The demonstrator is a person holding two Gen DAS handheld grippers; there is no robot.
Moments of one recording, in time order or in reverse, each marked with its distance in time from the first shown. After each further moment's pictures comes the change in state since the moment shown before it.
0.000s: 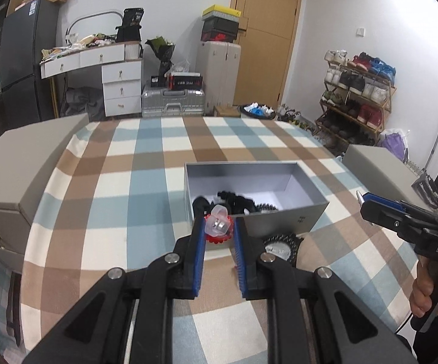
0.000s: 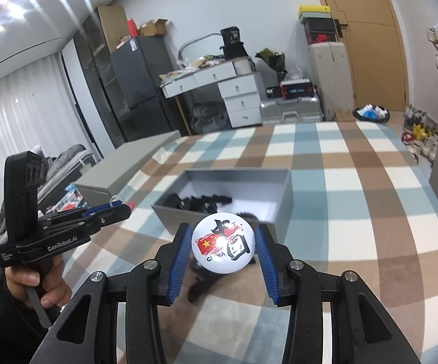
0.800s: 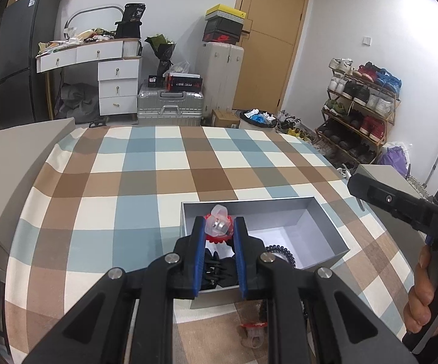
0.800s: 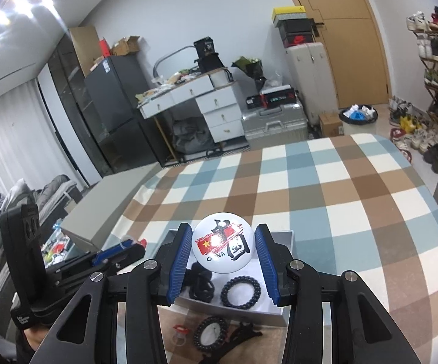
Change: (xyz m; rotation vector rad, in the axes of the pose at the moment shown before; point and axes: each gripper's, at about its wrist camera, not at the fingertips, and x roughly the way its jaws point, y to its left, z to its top) left arm 0.049 0.013 0.030 -0.038 0.004 -0.025; right arm 0.053 -0.010 0.062 0.119 -0.040 -0.079
